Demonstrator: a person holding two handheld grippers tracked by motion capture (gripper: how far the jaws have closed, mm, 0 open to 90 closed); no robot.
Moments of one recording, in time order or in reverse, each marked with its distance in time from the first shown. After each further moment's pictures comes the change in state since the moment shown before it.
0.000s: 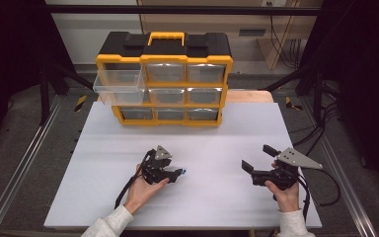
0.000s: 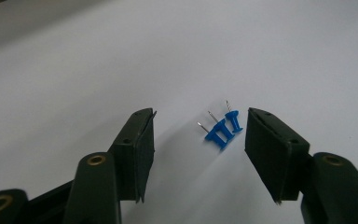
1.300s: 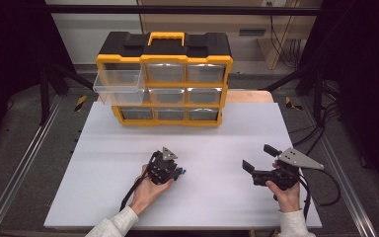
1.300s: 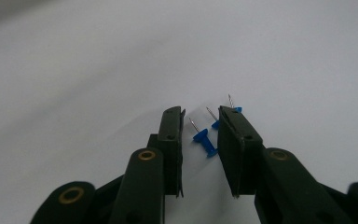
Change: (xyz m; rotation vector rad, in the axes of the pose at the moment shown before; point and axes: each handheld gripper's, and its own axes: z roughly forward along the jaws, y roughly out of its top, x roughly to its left) left arm -0.010 0.002 0.013 0.058 0.042 -0.011; right arm -0.001 0.001 -0.002 -0.013 0.000 0.000
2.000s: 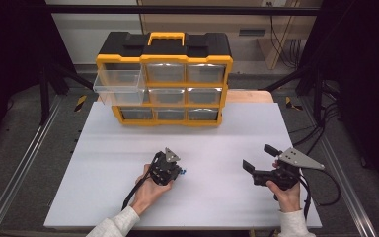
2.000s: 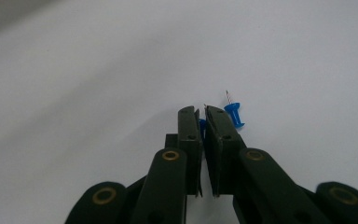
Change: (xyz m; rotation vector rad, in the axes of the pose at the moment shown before) left arm -0.006 0.002 0.003 -0.012 0.027 0.055; right arm 0.000 0.001 -0.001 -0.002 -0.001 0.005
